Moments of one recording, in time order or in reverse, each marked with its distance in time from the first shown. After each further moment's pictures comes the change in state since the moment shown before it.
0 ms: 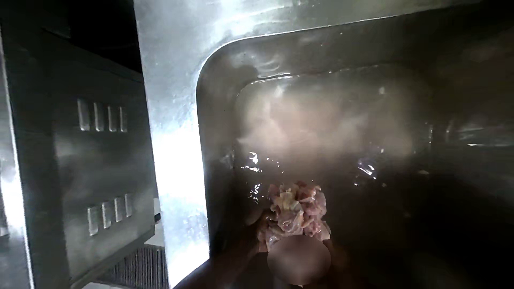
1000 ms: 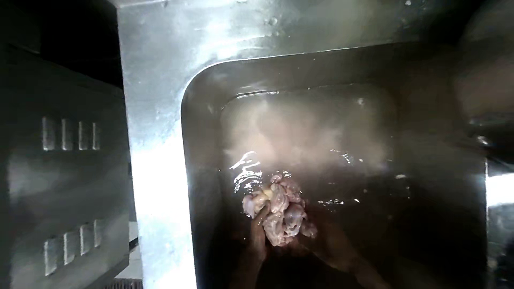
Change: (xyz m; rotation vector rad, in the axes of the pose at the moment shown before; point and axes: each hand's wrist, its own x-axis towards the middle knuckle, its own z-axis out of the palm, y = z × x) left_hand 0.043 -0.012 0.036 0.021 0.514 0.532; right_hand 0.057 0.046 -0.025 -0.104 0.055 0.117
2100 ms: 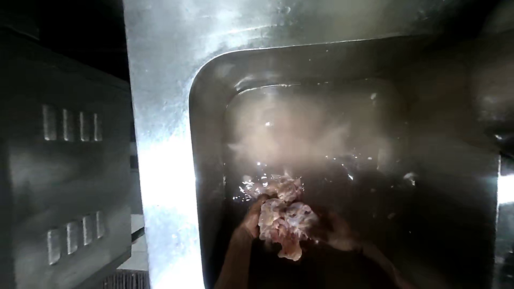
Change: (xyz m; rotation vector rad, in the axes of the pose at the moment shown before) left_hand 0.029 0.027 -0.030 0.008 -0.222 -0.342; right_hand 0.014 0.009 -0.012 0.370 -0.235 -0.033
